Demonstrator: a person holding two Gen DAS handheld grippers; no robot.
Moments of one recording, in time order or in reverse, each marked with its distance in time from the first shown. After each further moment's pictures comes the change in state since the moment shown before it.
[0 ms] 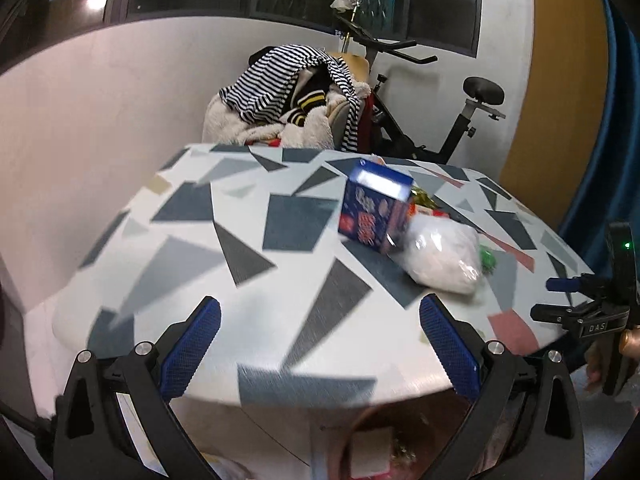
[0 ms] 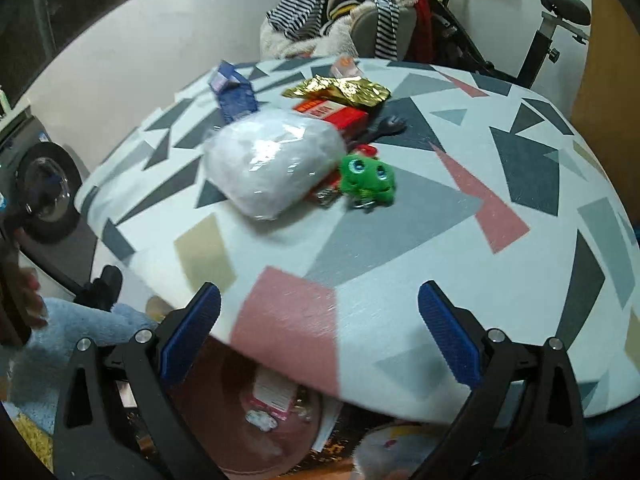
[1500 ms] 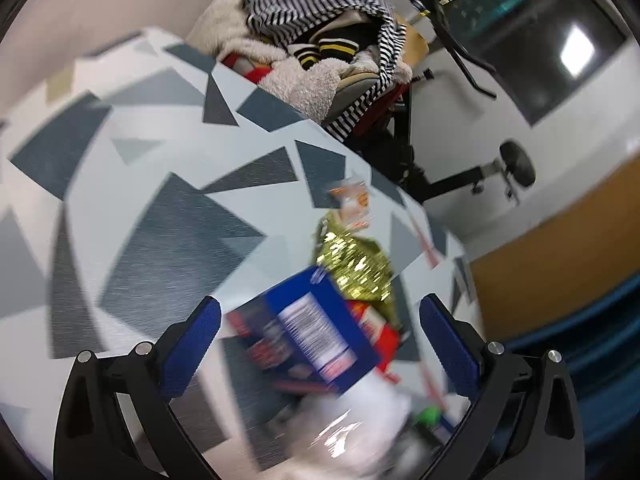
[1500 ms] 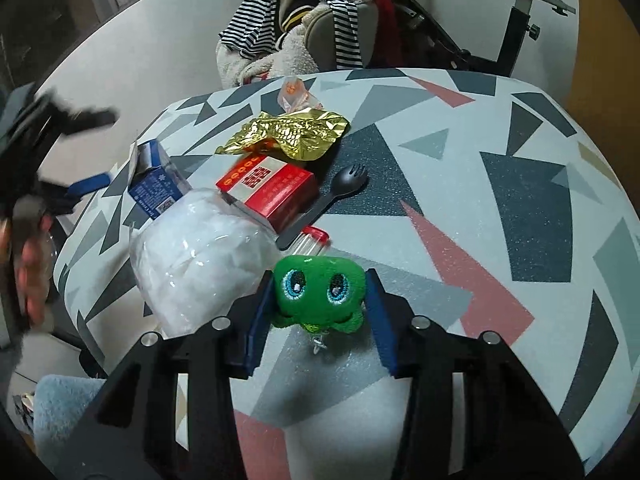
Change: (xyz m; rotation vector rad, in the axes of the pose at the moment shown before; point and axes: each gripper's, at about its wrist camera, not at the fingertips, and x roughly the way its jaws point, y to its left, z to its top) left arm 0.191 -0.003 0.128 -0.571 0.256 -0.246; right arm 0.045 -0.040 0.067 0.155 -0.041 0.047
